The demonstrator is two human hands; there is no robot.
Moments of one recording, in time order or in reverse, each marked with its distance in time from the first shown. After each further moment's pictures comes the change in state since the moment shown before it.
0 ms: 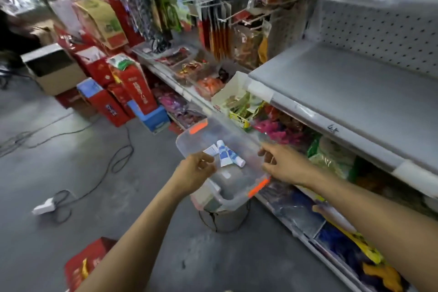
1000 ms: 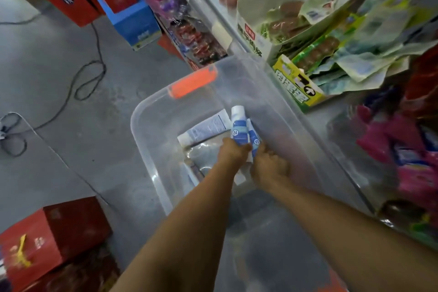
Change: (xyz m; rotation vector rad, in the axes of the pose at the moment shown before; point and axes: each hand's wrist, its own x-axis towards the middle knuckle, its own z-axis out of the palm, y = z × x) left_hand 0.399 -0.179 0.227 -0.454 -0.024 -0.686; right_hand 0.349 0.136 0.303 -0.310 -0.388 0.369
